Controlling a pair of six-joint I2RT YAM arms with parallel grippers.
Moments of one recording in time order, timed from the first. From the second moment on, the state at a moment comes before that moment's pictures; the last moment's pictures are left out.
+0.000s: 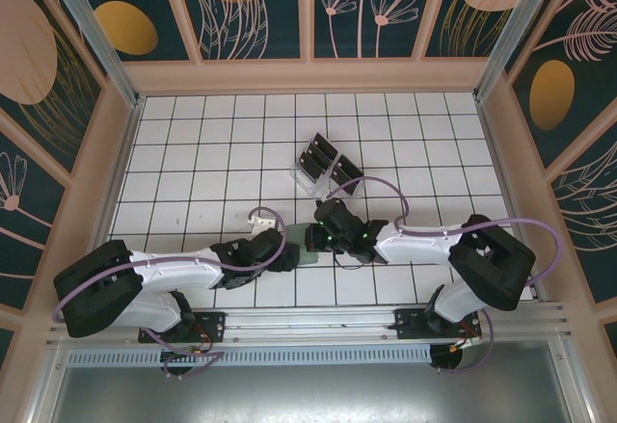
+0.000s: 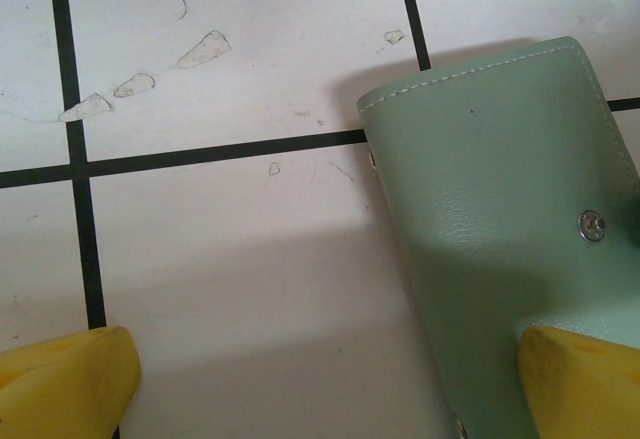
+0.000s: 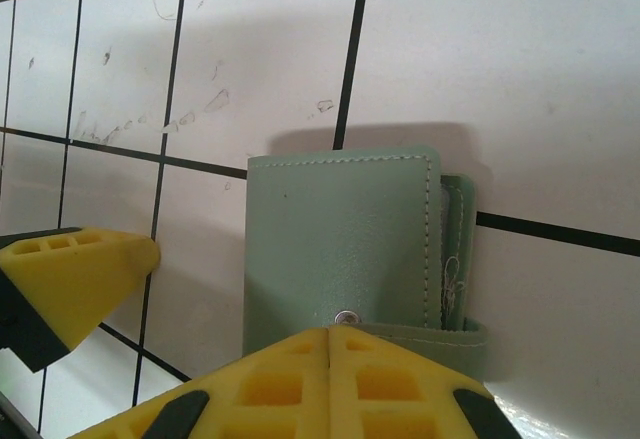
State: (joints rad) left arm -1.03 1.33 0.44 -0.09 -0.30 -0.85; right arm 0.99 1.50 0.67 0.02 -0.03 0.90
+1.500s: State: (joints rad) left arm -1.03 1.33 0.44 -0.08 -0.30 -0.84; right arm 0.98 1.62 0.67 0.14 -0.08 0.92
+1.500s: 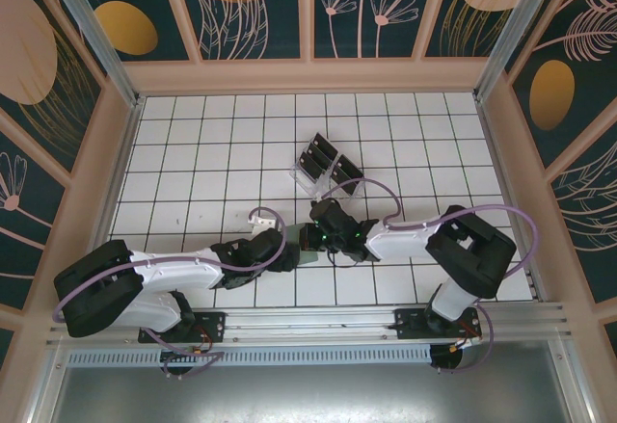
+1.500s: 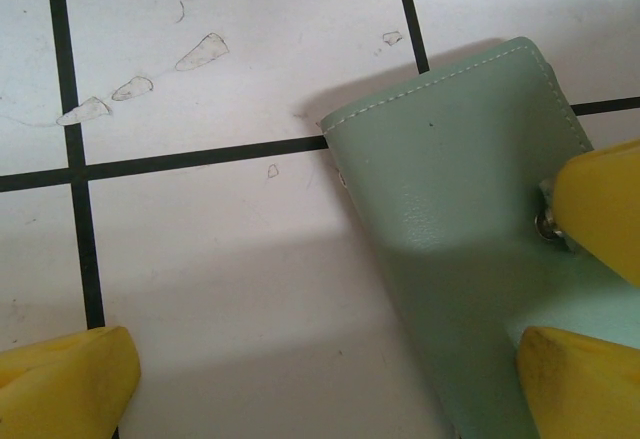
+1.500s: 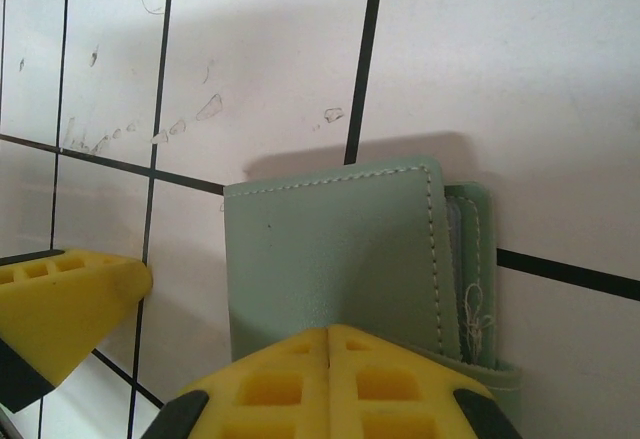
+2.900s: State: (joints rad) left arm -1.02 1.11 0.35 -0.19 -0.40 -1.00; right arm 1.13 1.65 0.65 0.25 0.18 0.92
